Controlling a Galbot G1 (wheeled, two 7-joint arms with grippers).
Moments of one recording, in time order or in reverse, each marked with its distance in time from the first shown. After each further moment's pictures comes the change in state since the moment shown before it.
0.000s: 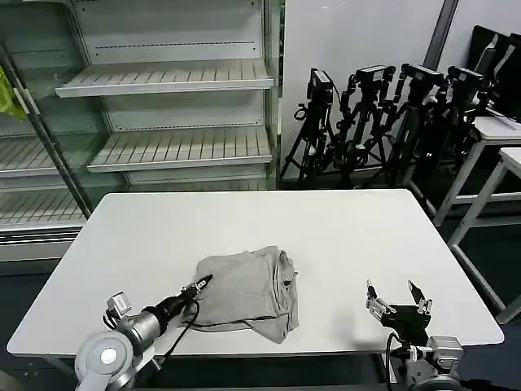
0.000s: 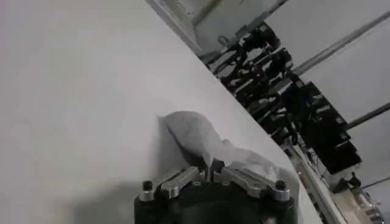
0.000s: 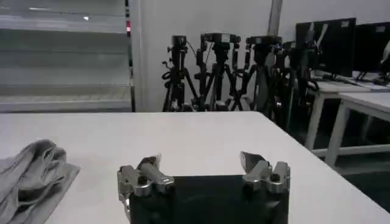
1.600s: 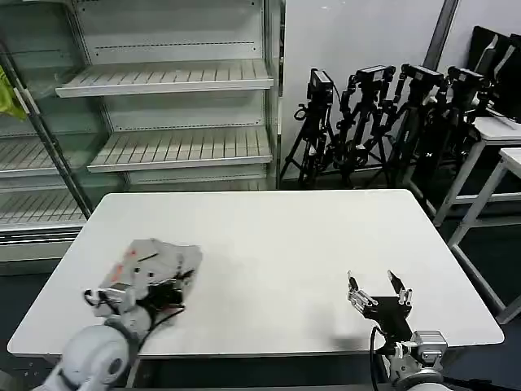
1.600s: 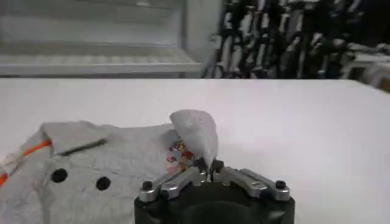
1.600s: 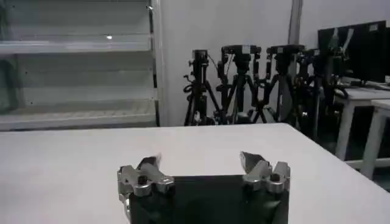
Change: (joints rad) left arm -0.039 0.183 0.143 -0.113 0.600 -0.010 0.006; right arm 0.048 0.005 -0.081 -0.006 -0.010 0.024 -0.012
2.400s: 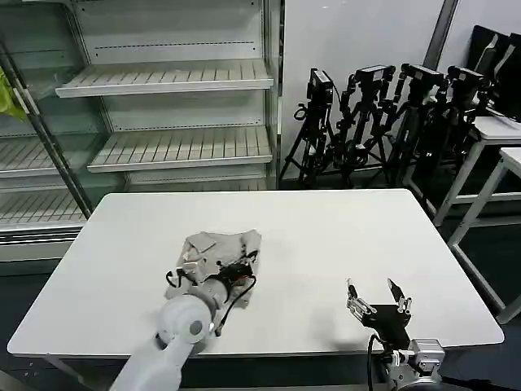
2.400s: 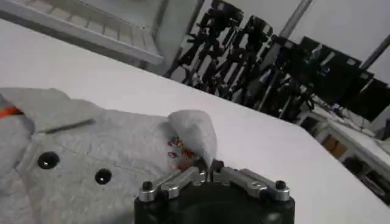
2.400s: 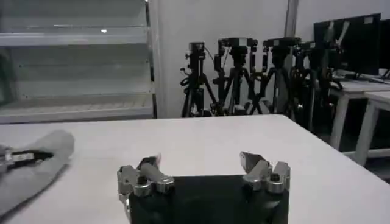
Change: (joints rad) left arm -0.295 -0.337 0.255 0.199 -0.170 -0.024 -0.207; right arm -0.034 0.035 -0.012 0.014 -0.034 -0.005 -0.001
